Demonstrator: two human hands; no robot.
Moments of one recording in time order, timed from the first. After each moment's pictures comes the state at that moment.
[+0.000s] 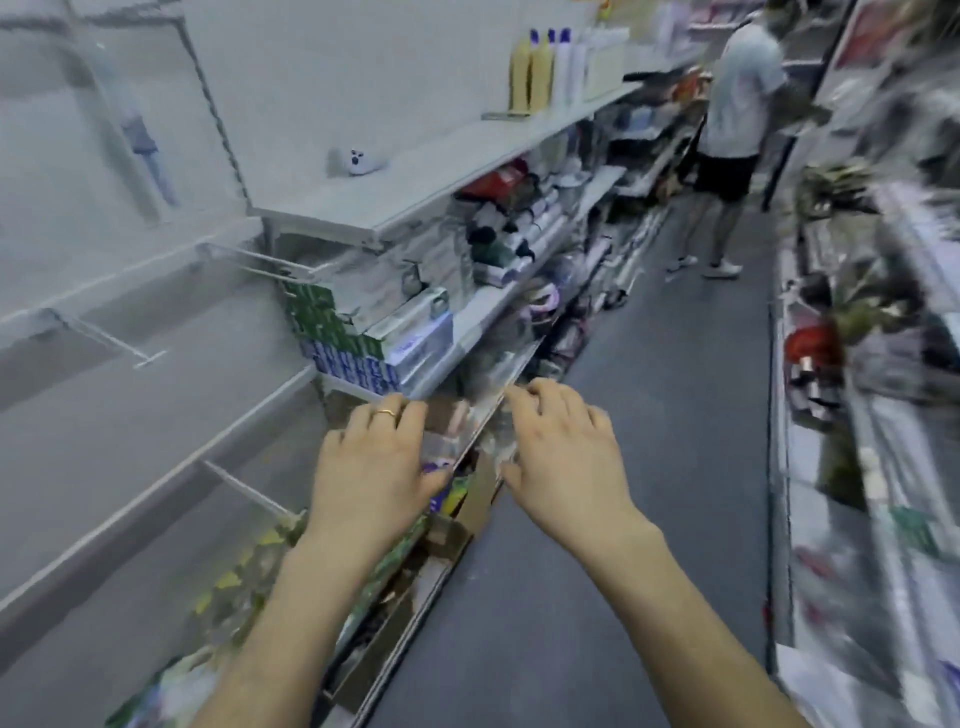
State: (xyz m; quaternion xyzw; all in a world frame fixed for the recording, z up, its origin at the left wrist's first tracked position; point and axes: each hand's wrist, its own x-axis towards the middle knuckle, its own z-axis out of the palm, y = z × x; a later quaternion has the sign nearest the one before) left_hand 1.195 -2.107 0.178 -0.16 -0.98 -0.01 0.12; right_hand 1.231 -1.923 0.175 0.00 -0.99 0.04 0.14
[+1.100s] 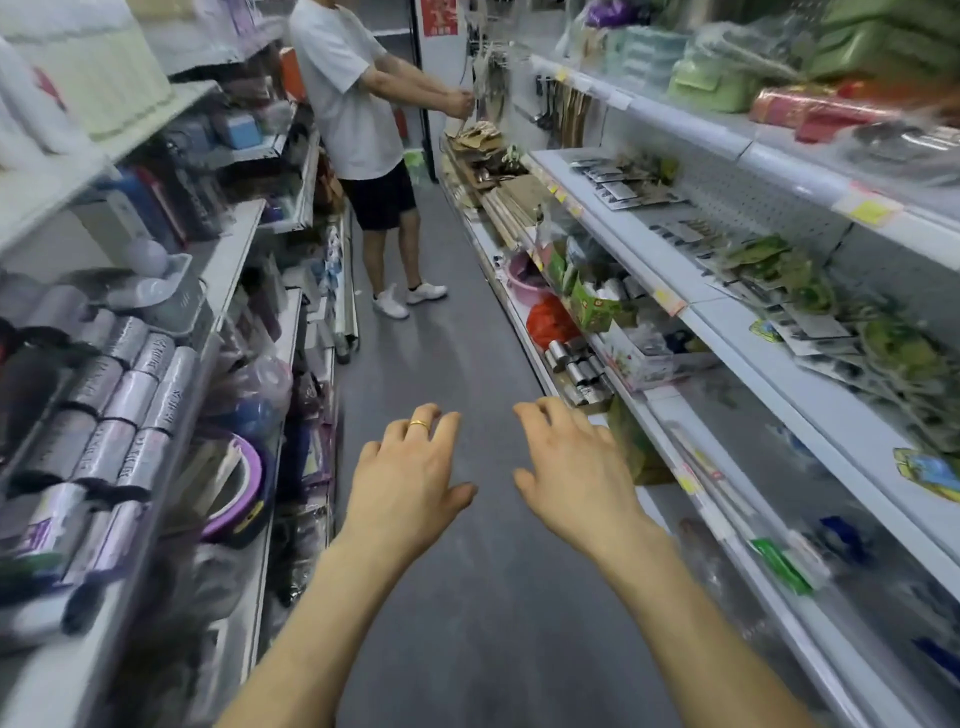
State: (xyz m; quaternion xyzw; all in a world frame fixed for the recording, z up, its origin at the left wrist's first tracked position) left_hand 0.673 -1.484 0.117 -0.54 -0.84 -0.03 0.04; right_hand 0.820 -1.375 0.122 -0.36 -0.93 0.06 0.09
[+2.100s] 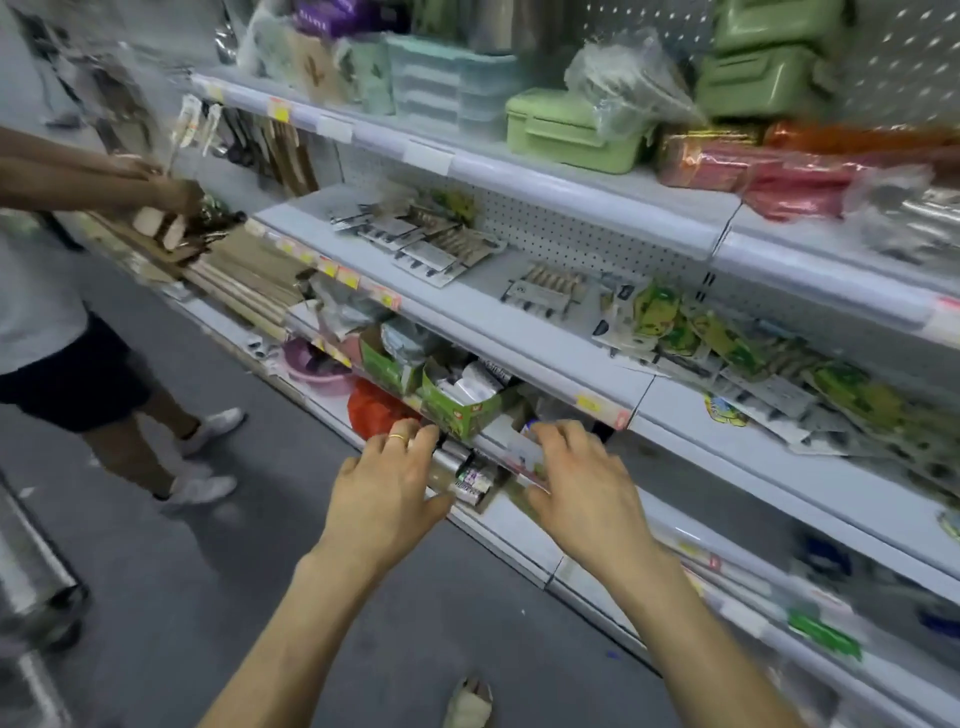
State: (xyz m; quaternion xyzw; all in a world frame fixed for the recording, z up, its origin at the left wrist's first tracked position) left_hand 0.359 -0.915 0.091 -0.78 -0.62 -0.06 -0.03; right_hand 0.577 -0.934 0.084 -0.69 -0.72 0.06 0.08
